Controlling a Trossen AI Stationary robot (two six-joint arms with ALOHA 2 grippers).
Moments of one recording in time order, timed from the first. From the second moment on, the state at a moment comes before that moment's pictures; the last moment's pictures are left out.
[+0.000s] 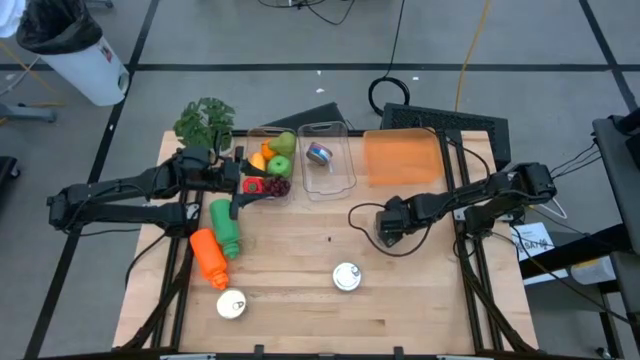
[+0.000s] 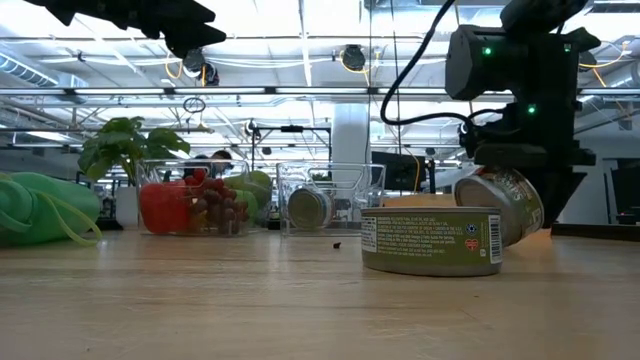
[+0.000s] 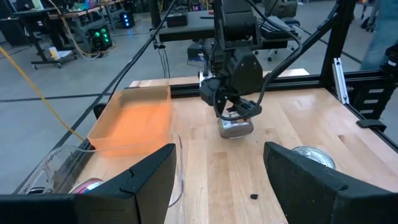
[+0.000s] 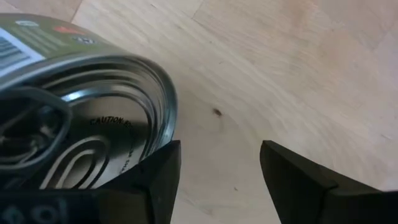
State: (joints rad) left arm 0.26 0.76 0.66 -0.11 0.25 0.15; right arm 0.08 1.49 0.76 -0.87 0.19 1.04
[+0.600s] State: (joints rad) left arm 0.26 0.83 0.66 -0.06 0.25 0.04; right arm 0.05 1.49 0.76 -0.94 0.18 1.01
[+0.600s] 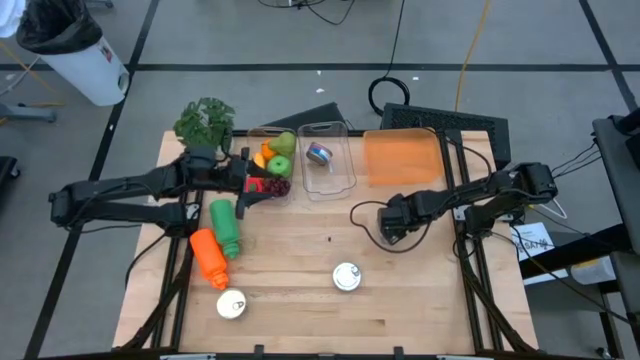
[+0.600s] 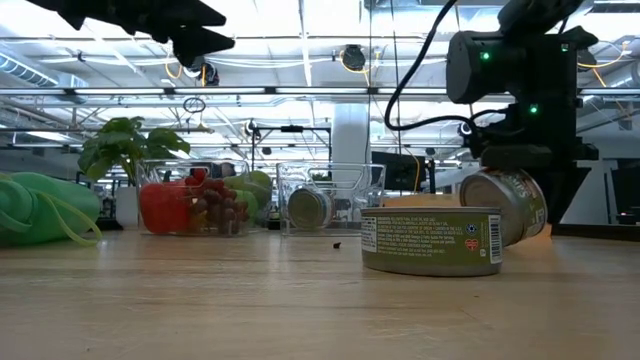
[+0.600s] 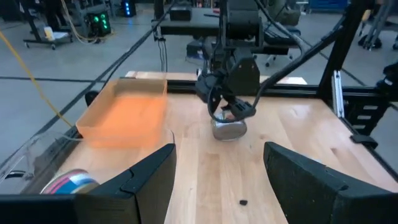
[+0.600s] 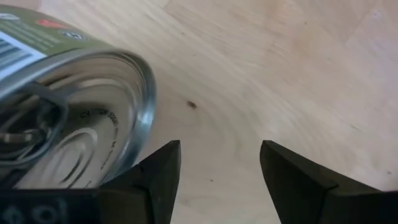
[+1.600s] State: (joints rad) left arm 0.26 1.03 0.66 0.06 0.25 0.05; right arm 0.00 1.43 0.76 -1.07 0.18 1.02
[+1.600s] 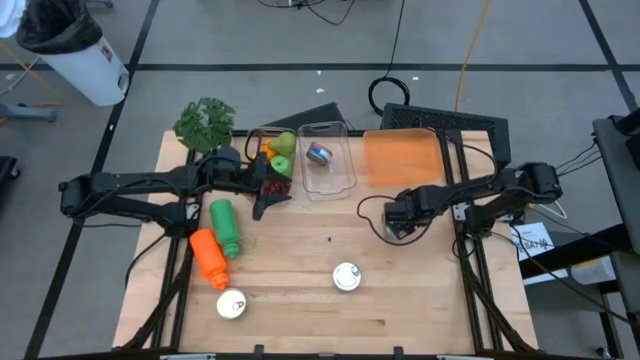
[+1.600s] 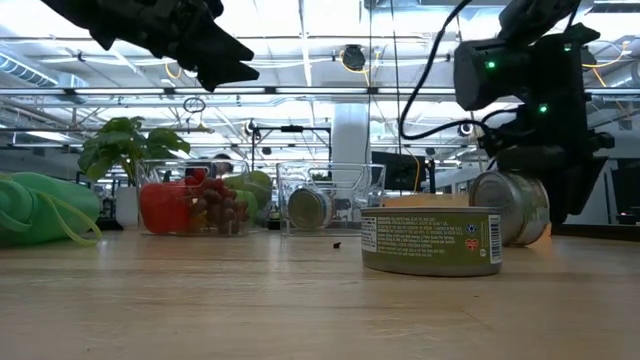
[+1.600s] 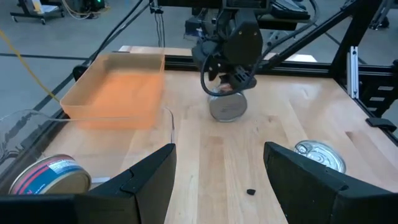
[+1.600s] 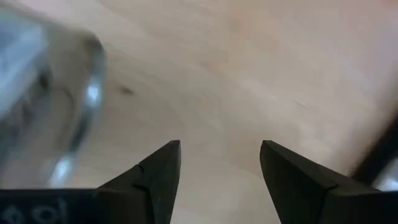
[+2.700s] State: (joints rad) left arm 0.26 1.03 0.66 0.06 0.25 0.08; right arm 0.20 1.30 0.76 -0.78 0.48 1.18
